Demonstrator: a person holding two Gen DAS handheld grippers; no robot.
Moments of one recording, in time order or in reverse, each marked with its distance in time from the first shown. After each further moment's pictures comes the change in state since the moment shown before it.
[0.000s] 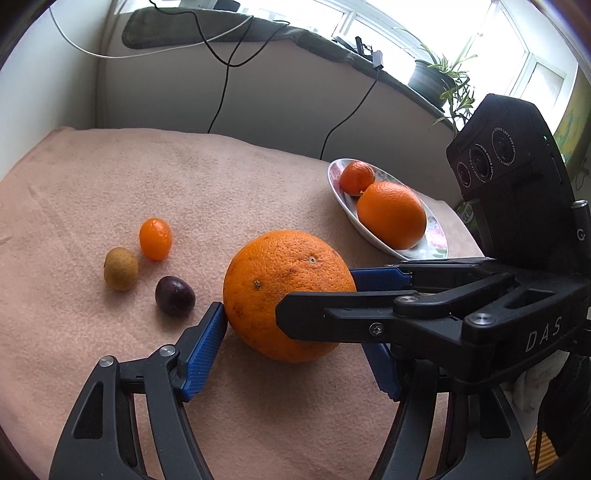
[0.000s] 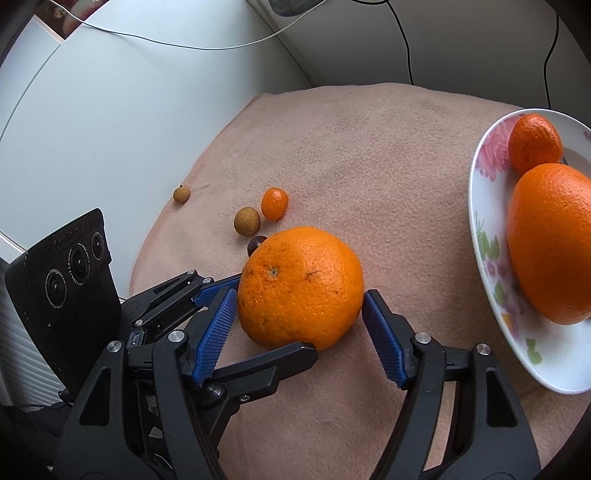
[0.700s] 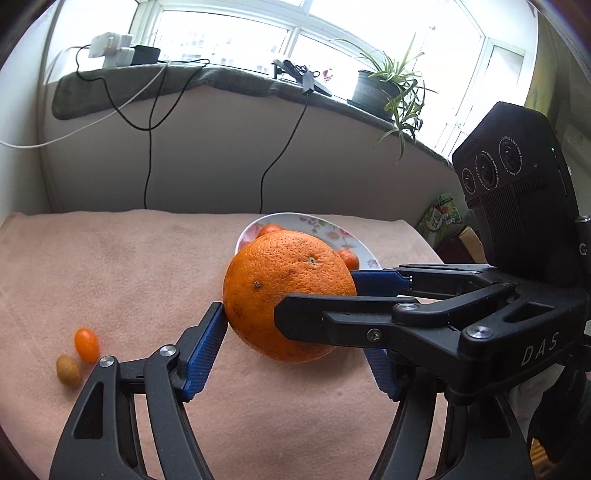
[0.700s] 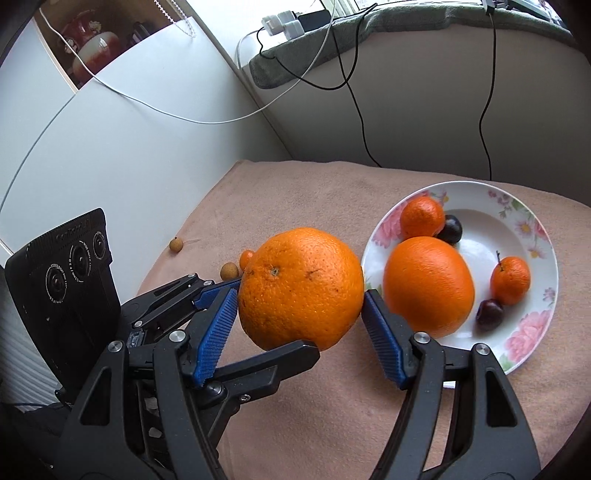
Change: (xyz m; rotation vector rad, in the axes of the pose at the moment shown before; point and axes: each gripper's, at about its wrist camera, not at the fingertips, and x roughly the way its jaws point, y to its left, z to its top) left arm 0.008 -0.077 0.056 0.145 -0.080 -0.079; right arm -0.098 -0.023 0.009 -0.002 -0.200 -0.098
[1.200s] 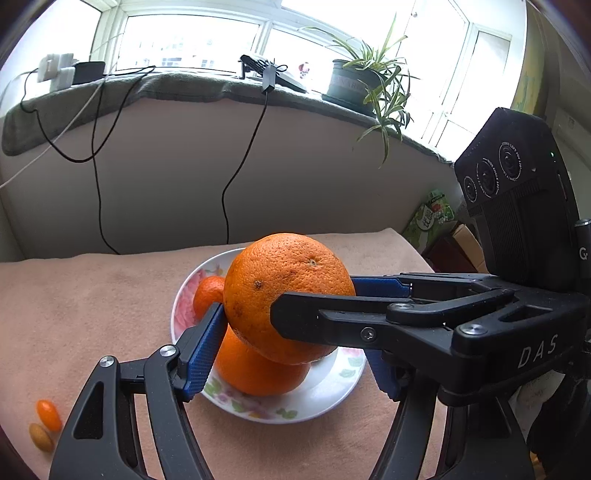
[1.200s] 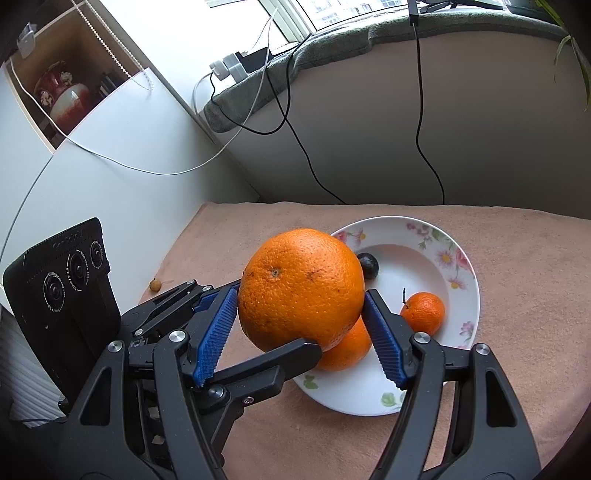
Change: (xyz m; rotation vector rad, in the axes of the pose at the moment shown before) left arm 0.056 -0.032 0.044 0.060 0.022 -0.034; right arm -0.035 -0.067 0.019 0.101 -0.073 -0.030
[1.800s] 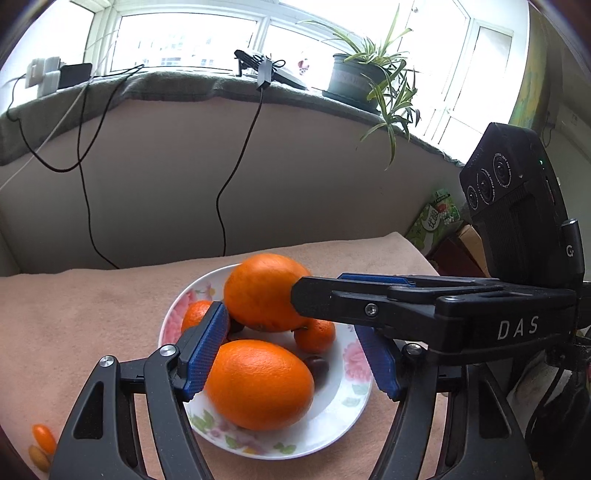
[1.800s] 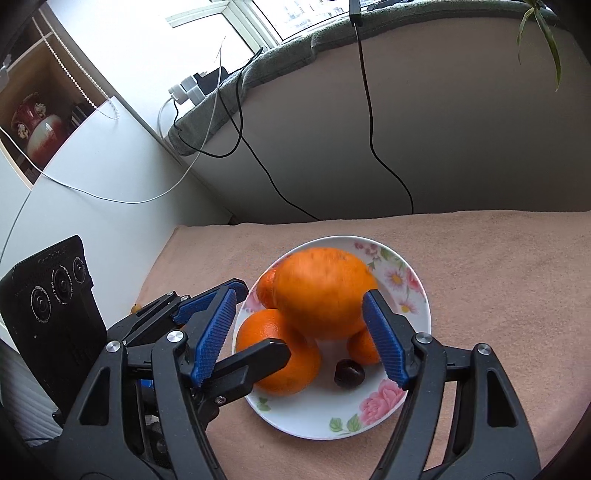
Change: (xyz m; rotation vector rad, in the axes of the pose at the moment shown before) left arm 0.018 -0.005 0.012 0.013 0.006 0.014; right arm -0.008 -0.038 0.014 0.075 -0.042 -0.057
